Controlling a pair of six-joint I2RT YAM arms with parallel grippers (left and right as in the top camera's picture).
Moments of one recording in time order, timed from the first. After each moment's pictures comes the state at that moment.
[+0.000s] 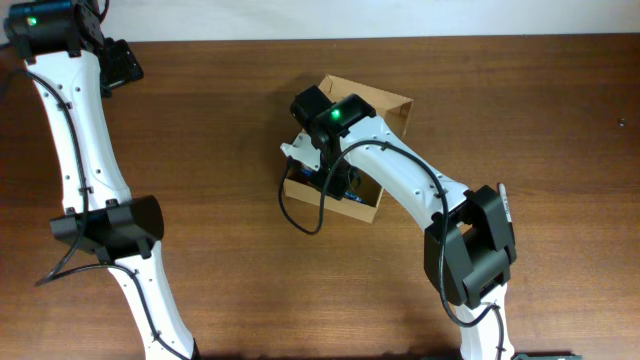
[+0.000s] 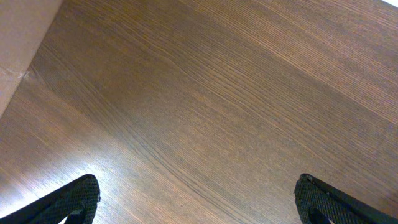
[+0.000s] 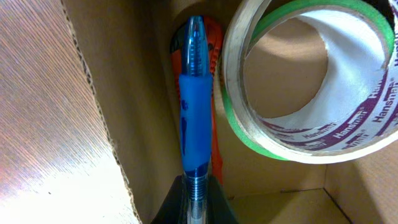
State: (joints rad) left arm 0.18 2.37 2.87 -1.68 -0.31 -0.31; right arm 0.61 2.14 1.86 -1.23 -0.02 -0.45
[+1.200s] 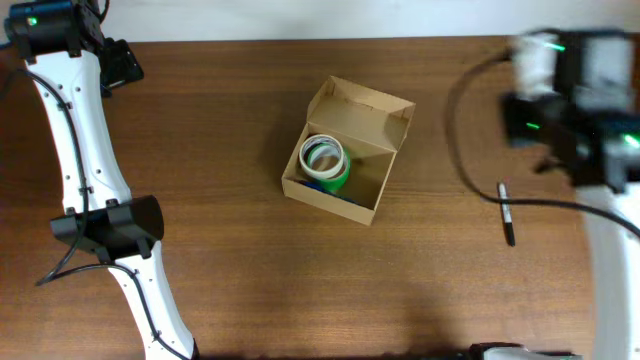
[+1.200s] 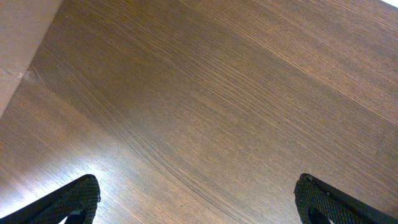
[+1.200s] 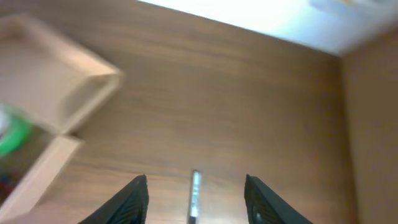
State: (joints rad) left arm 0.18 2.37 2.87 -1.68 -0.31 -0.31; right arm -0.05 1.43 1.72 -1.13 0.14 -0.22
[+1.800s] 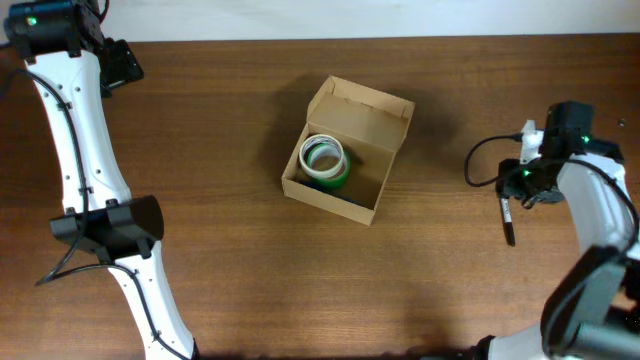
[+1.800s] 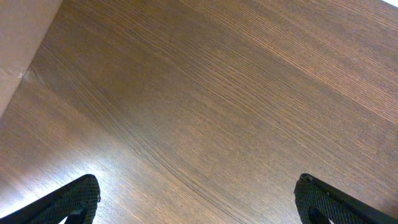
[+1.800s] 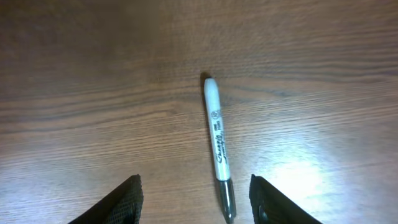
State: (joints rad) left arm 0.18 2.37 2.87 -1.68 -0.31 -0.31; right arm -0.31 1.72 1.22 -0.89 -0.02 -0.15
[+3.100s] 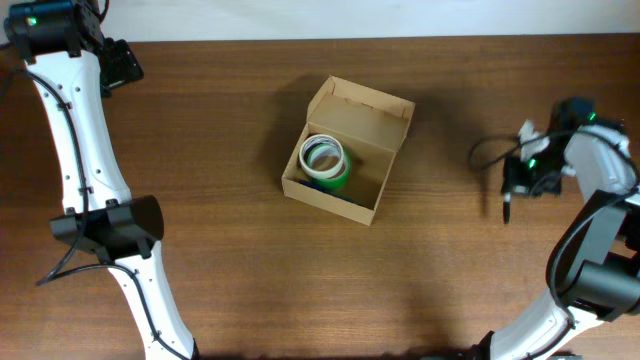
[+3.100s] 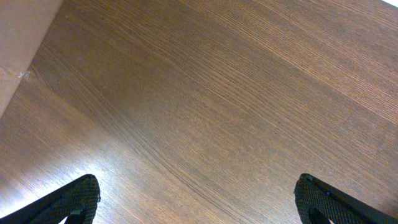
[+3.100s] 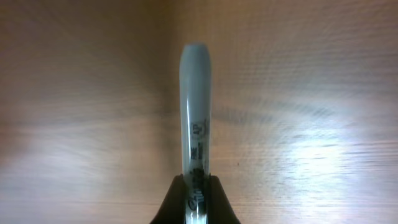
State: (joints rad) left arm 0.18 2.37 2.87 -1.68 -0.31 -0.31; right arm -0.36 1.95 1.52 -1.10 -0.15 -0.17
